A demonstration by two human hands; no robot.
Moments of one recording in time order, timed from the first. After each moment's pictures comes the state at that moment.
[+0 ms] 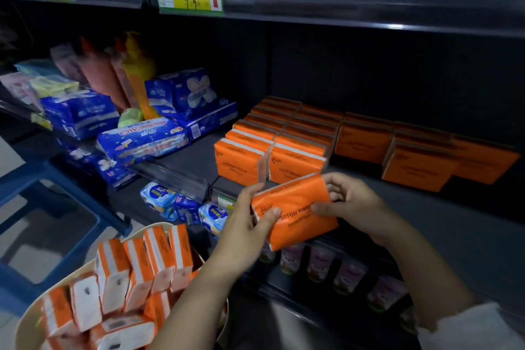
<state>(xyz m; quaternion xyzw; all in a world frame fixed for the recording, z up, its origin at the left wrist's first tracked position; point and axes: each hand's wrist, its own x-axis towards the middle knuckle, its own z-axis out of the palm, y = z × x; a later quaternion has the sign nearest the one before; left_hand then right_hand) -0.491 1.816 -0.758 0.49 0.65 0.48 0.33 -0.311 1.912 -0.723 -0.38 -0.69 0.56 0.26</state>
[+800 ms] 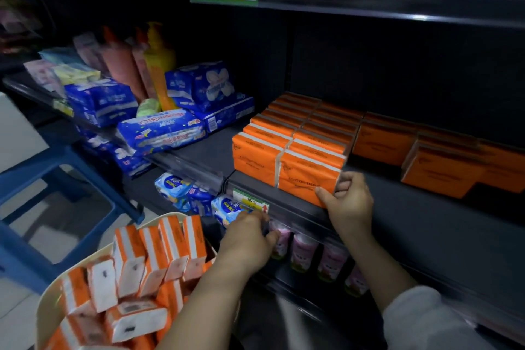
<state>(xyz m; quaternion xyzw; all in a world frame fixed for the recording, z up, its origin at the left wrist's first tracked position) -0.510 1.815 -0.783 0.49 0.80 0.23 0.26 -0.359 1.928 -0.791 -0.58 -0.62 0.29 0.44</state>
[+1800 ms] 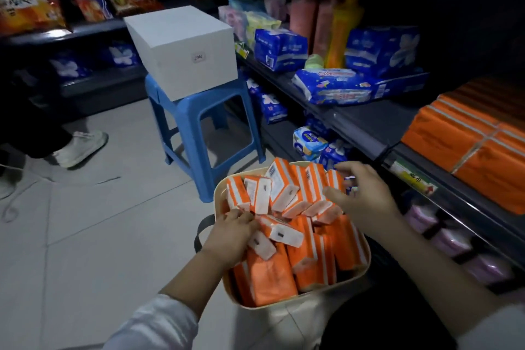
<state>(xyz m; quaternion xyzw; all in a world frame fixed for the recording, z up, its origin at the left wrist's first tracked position) -0.694 1.570 -0.861 0.52 0.84 -0.07 0.09 -0.537 1.748 -0.760 -0.35 -0.84 0.38 0.19</state>
